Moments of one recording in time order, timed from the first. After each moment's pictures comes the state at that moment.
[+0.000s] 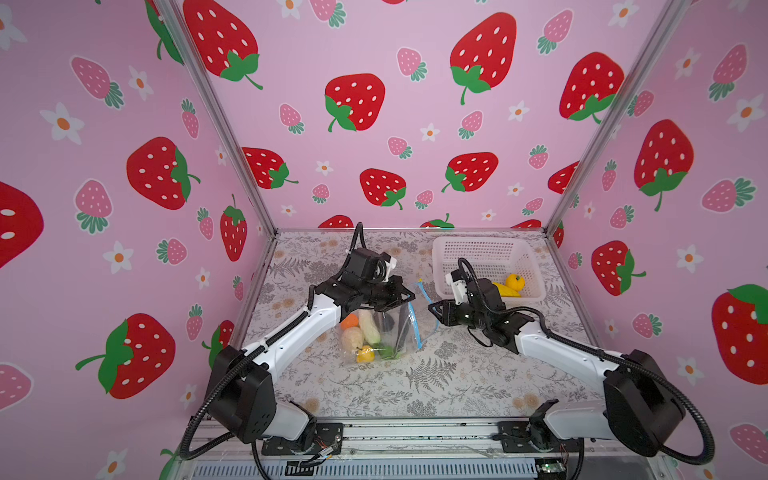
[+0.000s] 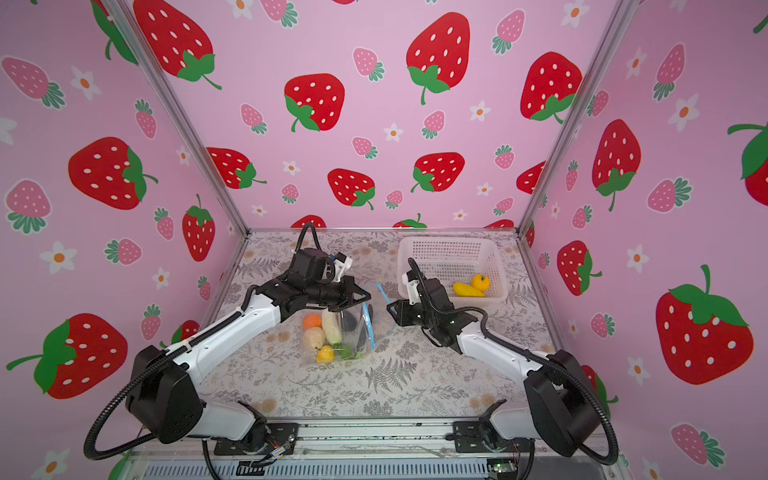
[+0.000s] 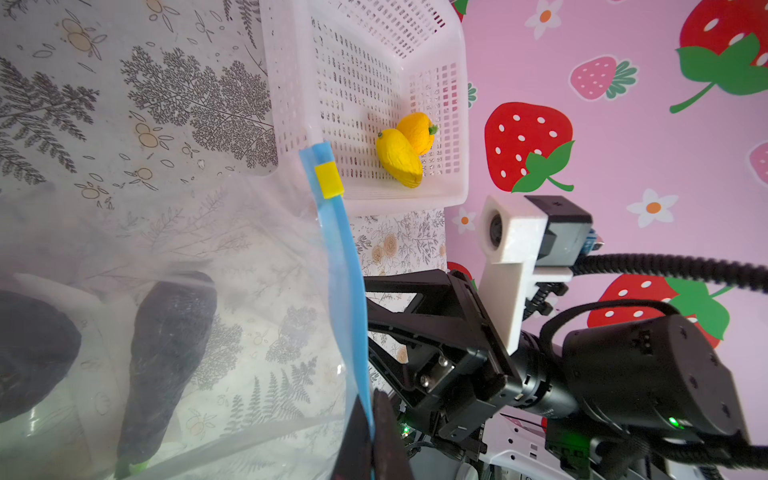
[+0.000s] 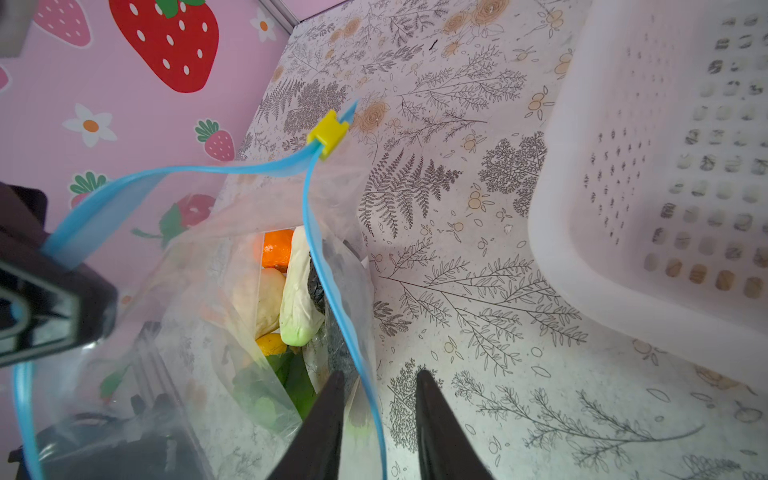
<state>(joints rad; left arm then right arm) -0.51 1.44 1.14 -0.40 0.59 -0.80 0.71 1.35 0.75 0.03 -0.28 0.53</state>
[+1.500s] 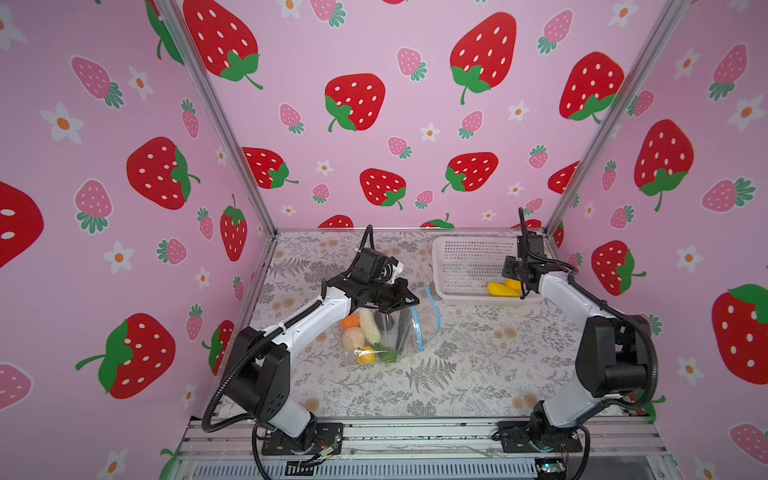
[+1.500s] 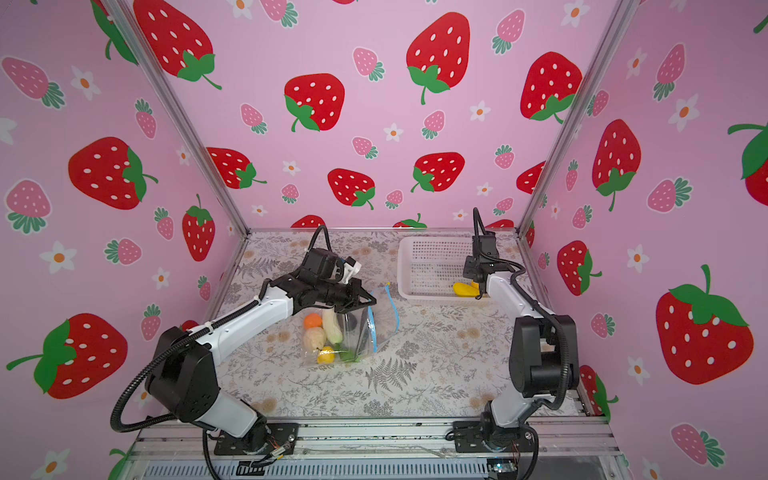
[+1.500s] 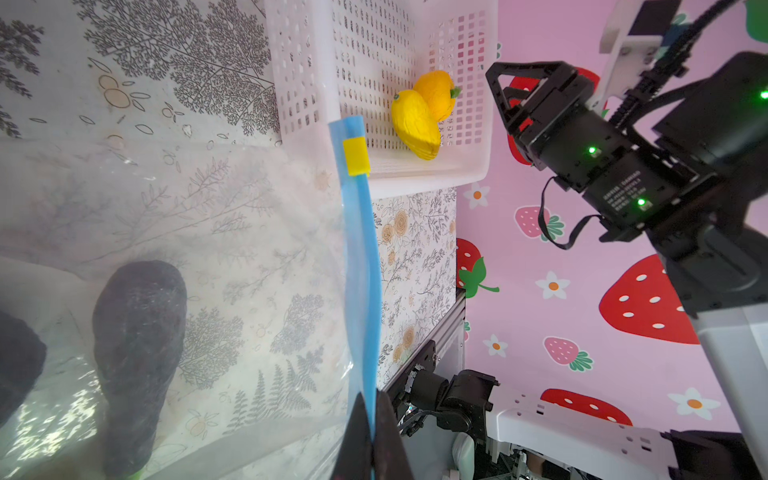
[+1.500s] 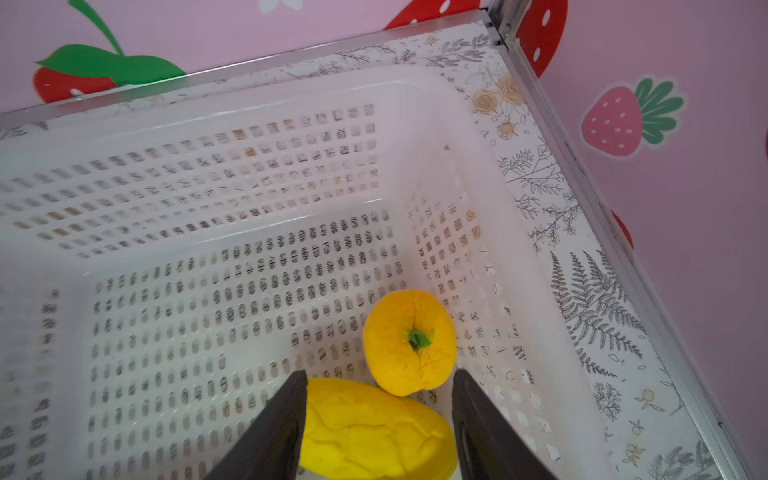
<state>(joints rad) -0.51 1.57 1.18 -0.41 0.67 -0.76 0.15 1.67 1.21 -0.36 0.27 0.22</state>
